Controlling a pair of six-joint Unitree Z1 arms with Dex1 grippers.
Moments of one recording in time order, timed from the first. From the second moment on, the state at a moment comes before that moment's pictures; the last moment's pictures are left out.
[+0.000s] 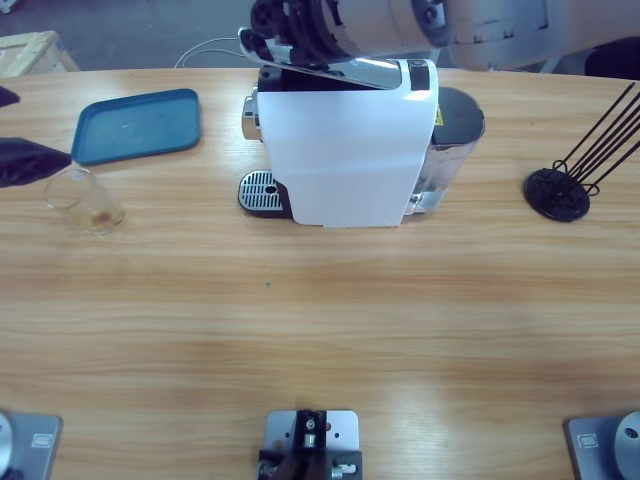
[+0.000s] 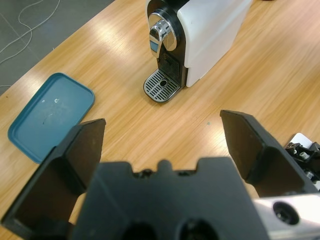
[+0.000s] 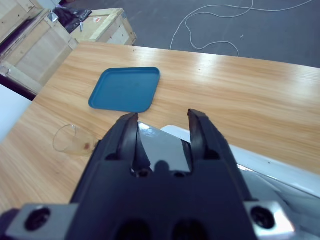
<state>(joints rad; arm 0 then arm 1) -0.83 1.10 -1.04 0.58 0.03 0.08 0.90 1.92 -1.36 -0.05 -0.20 0.45</state>
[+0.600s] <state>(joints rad) -0.83 1.10 -1.04 0.58 0.03 0.08 0.91 1.92 -1.38 -0.01 -0.18 0.45</state>
